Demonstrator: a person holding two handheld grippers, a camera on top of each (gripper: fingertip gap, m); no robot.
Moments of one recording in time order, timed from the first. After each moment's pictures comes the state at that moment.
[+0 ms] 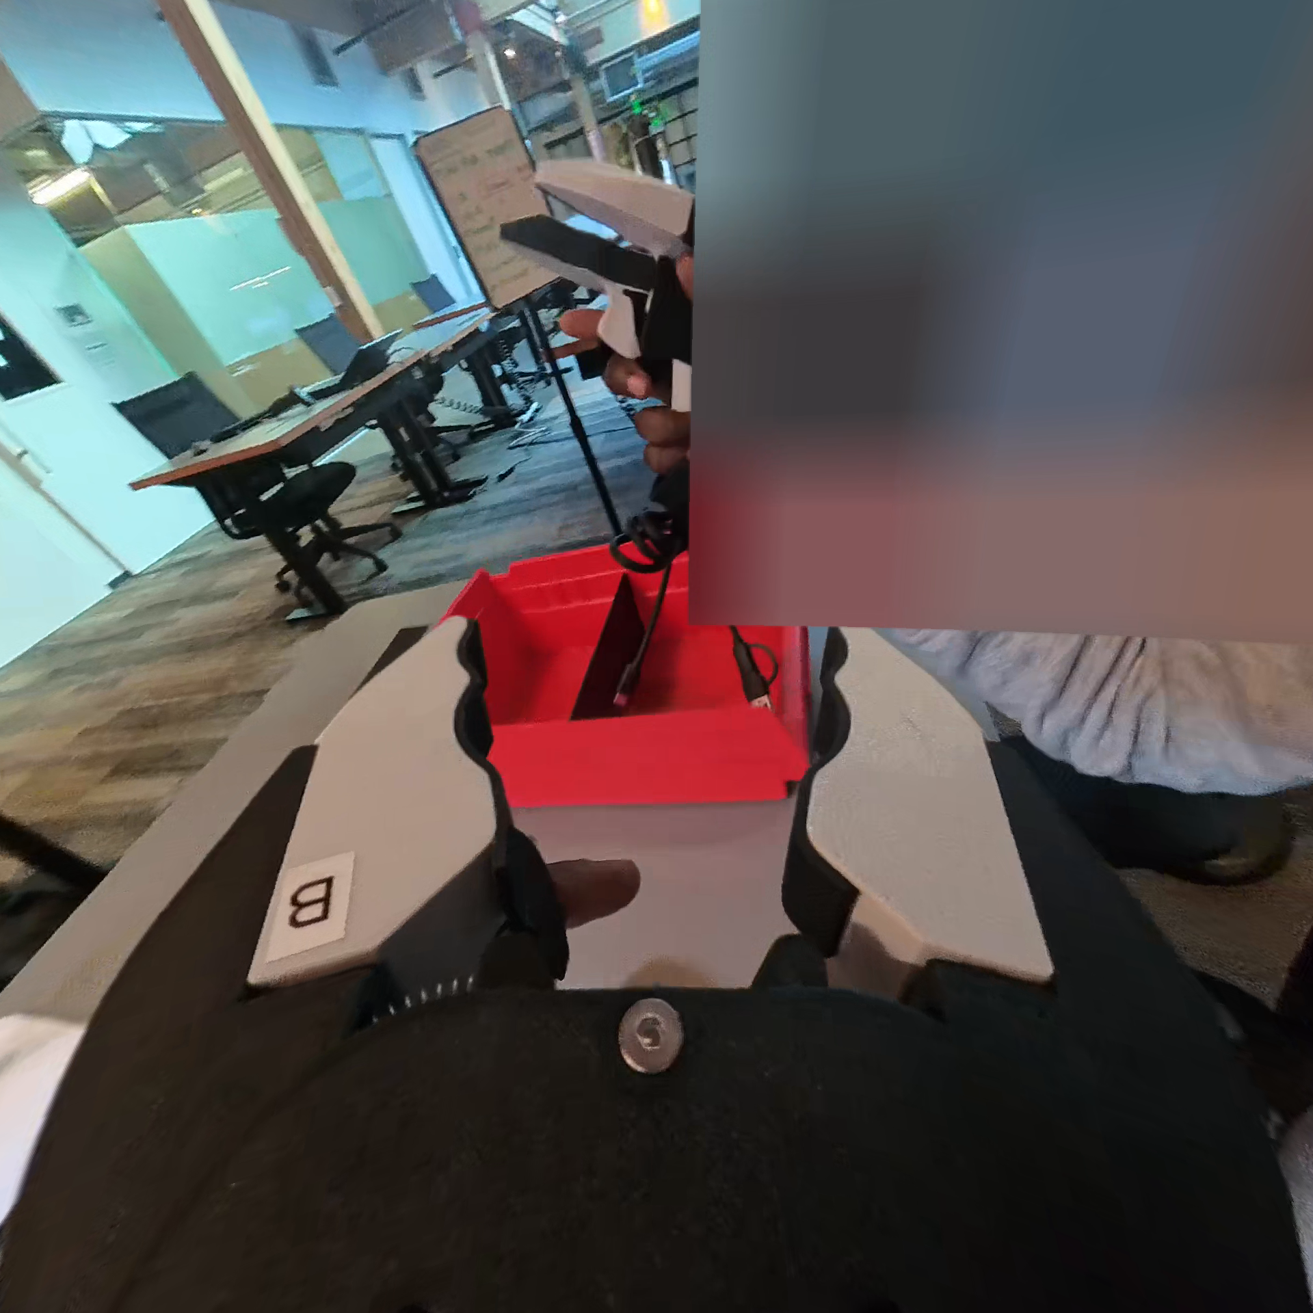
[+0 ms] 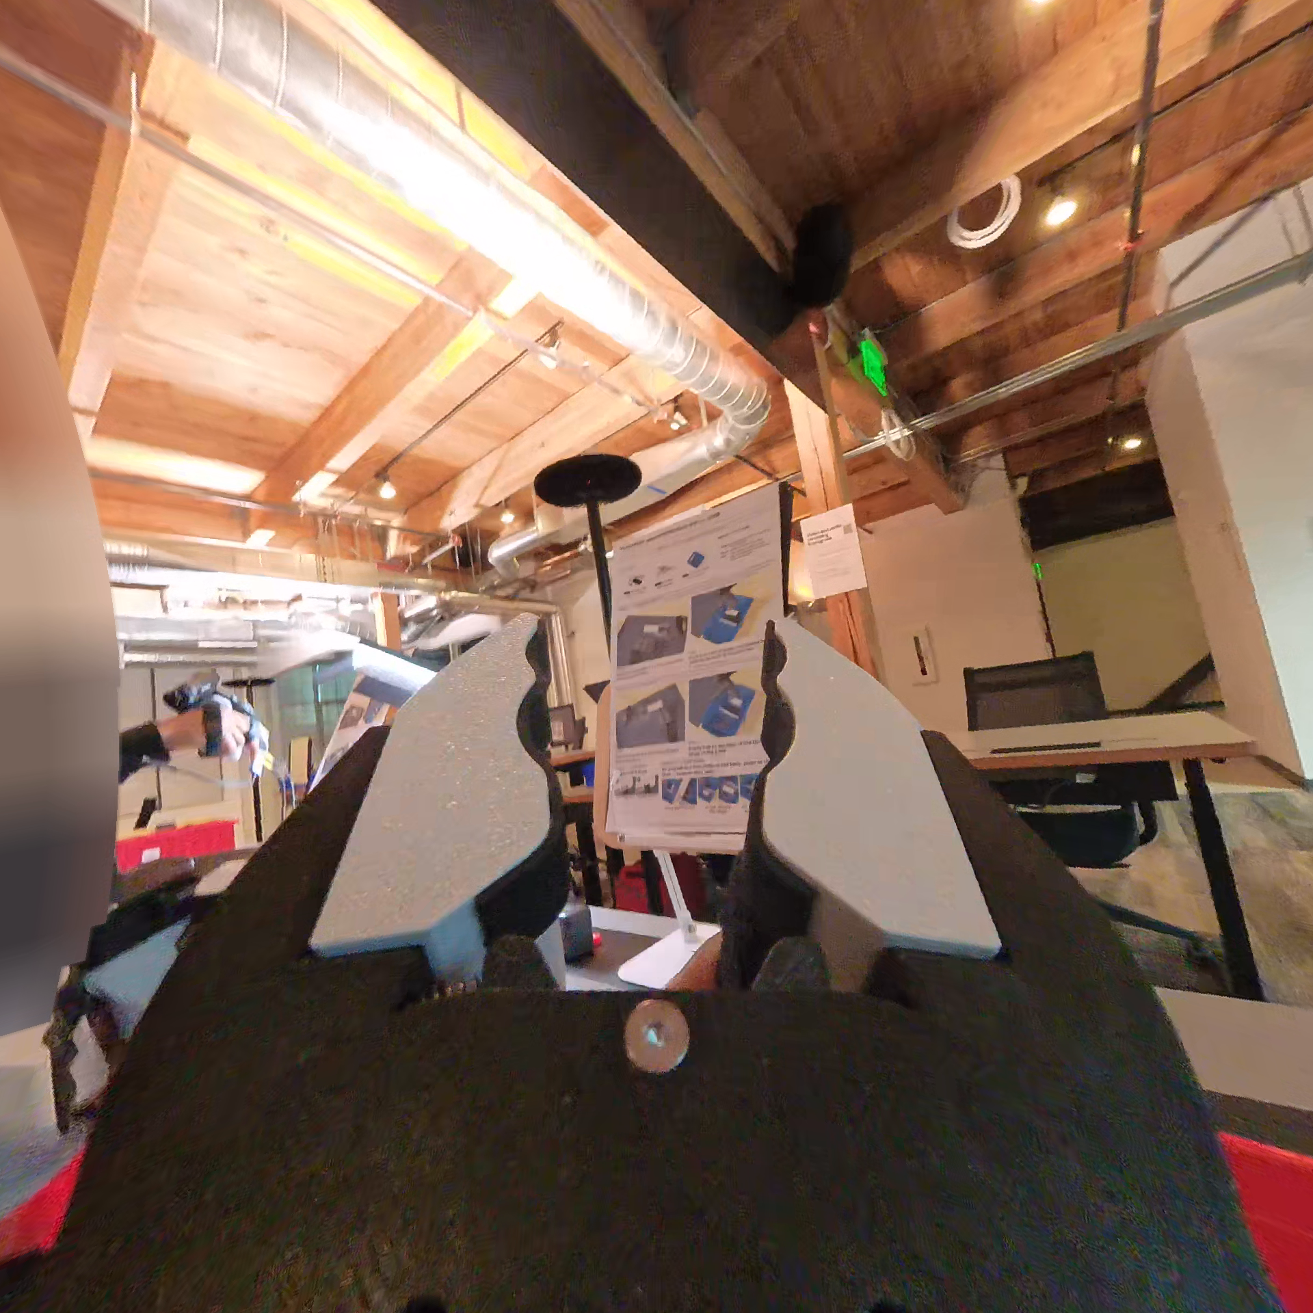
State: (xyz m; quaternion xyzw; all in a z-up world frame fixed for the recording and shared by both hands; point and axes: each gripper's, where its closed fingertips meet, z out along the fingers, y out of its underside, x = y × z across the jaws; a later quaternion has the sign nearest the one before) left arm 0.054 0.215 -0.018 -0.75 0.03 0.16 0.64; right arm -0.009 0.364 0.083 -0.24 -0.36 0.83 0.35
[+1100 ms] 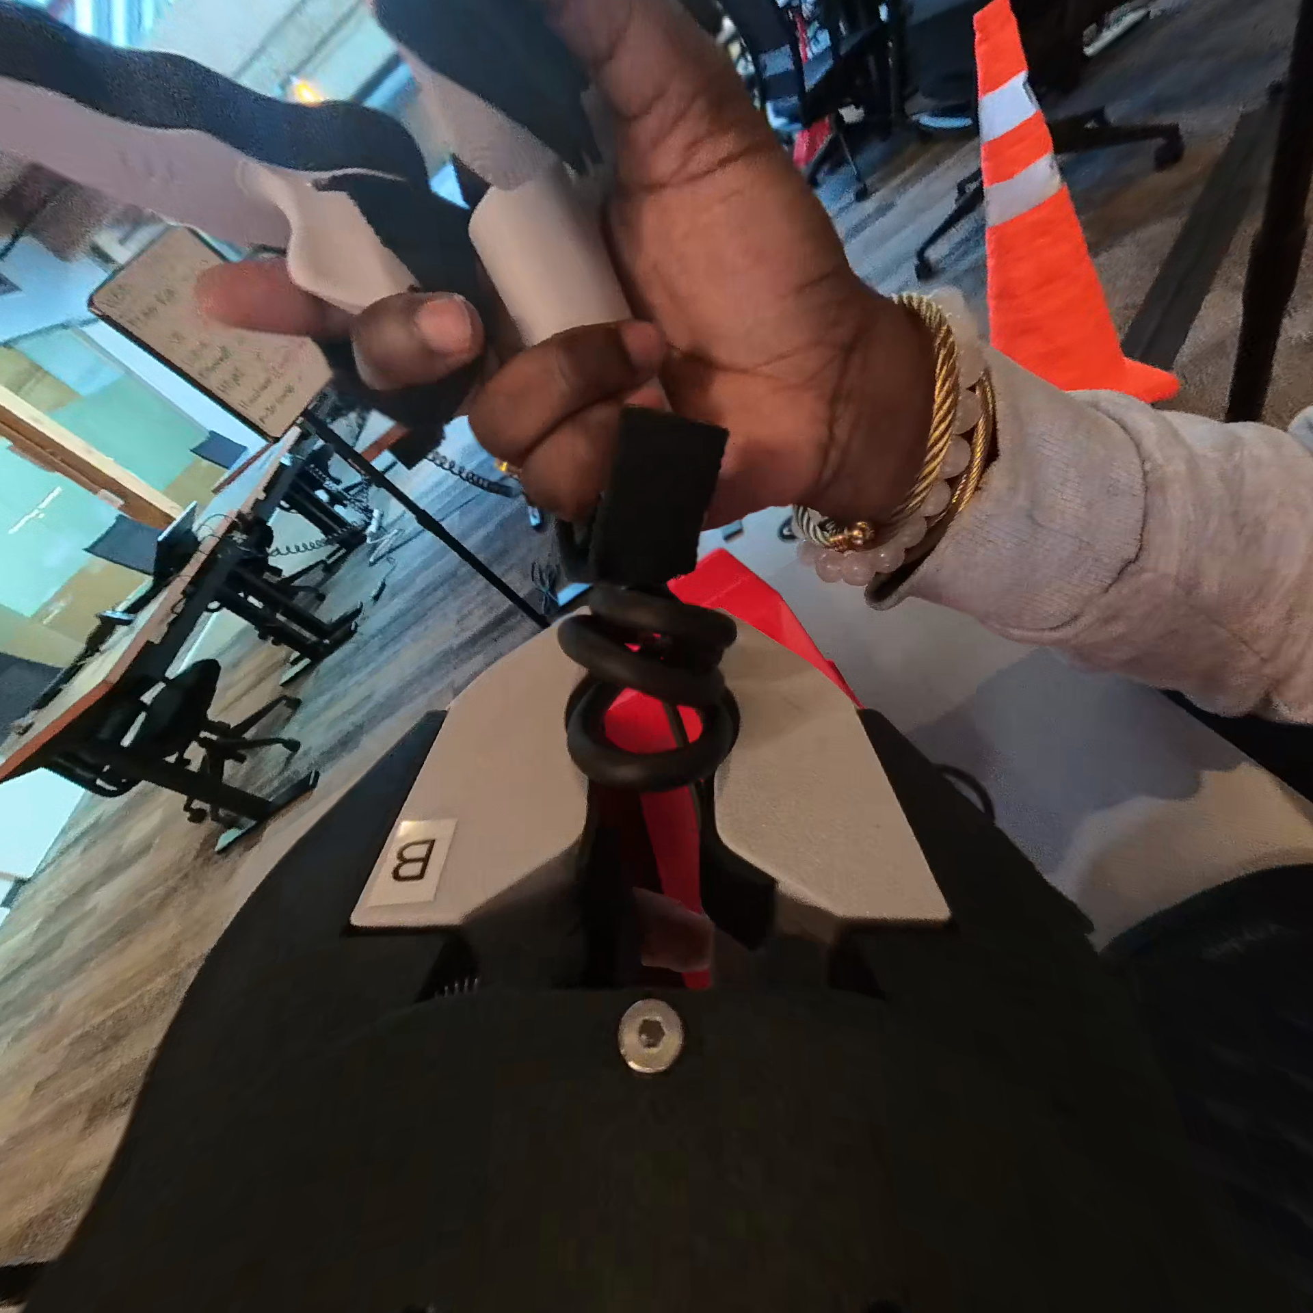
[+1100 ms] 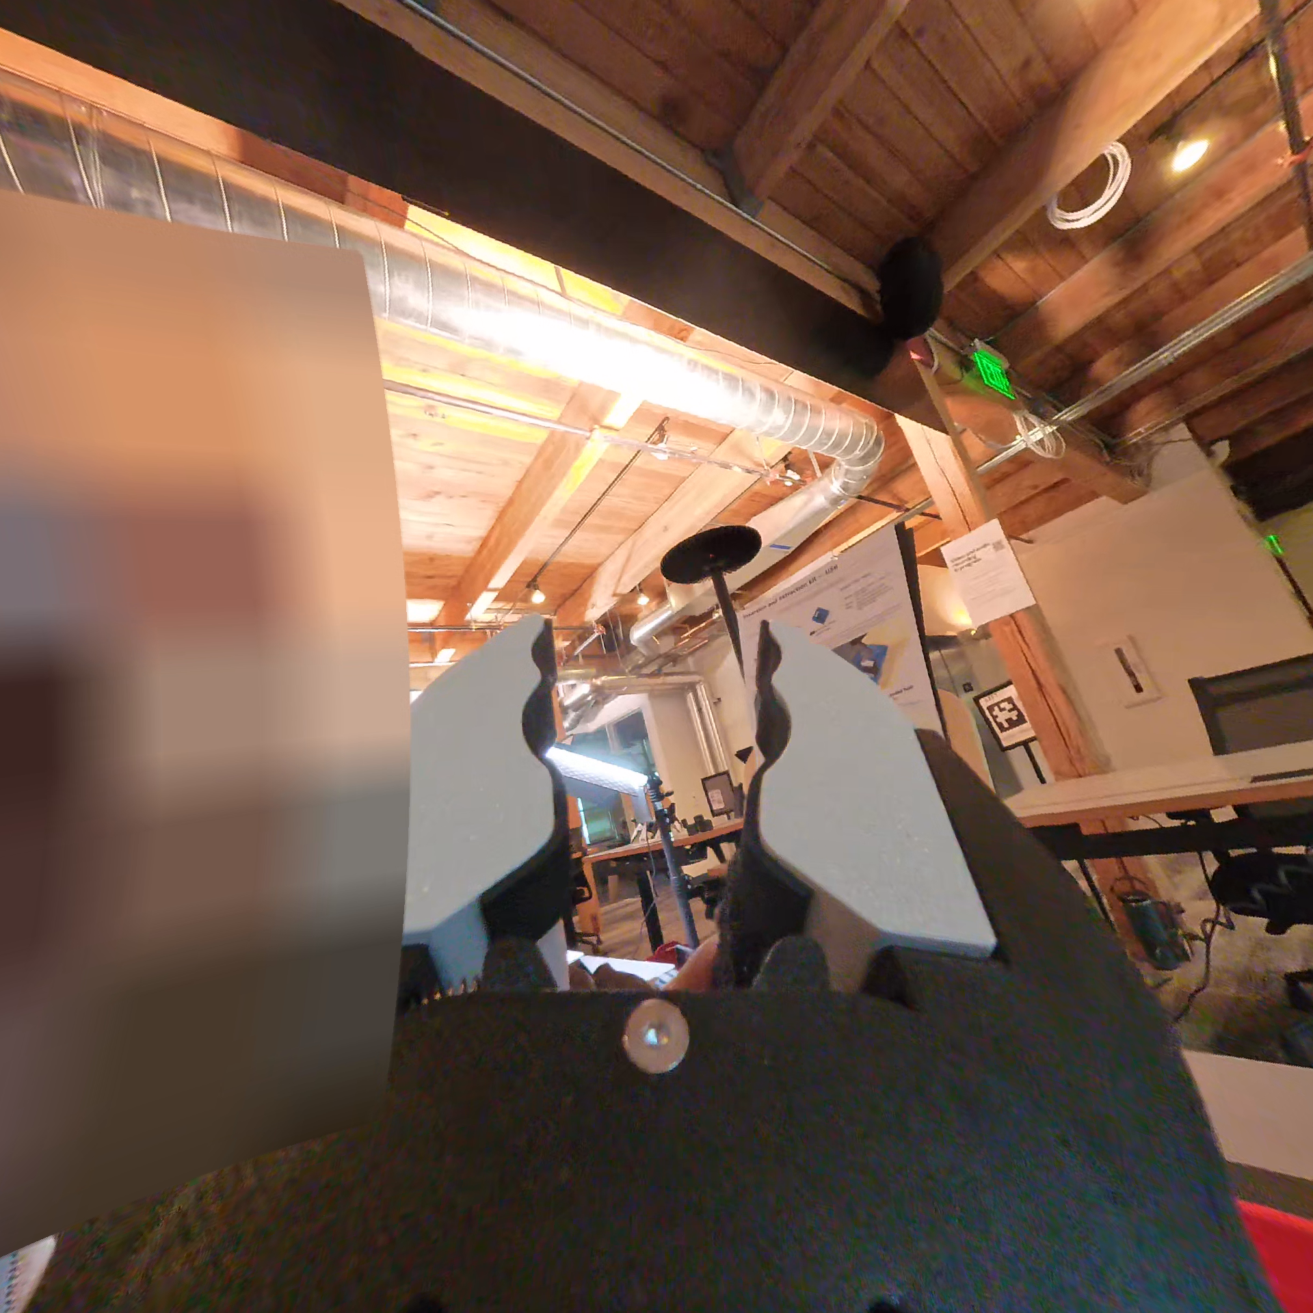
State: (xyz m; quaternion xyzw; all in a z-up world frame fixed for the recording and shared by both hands) left arm 0.041 0.360 -0.055 -0.74 0.26 0.14 0.61; right arm 0.017 0.372 0.110 -0.21 -0.30 0.91 0.22
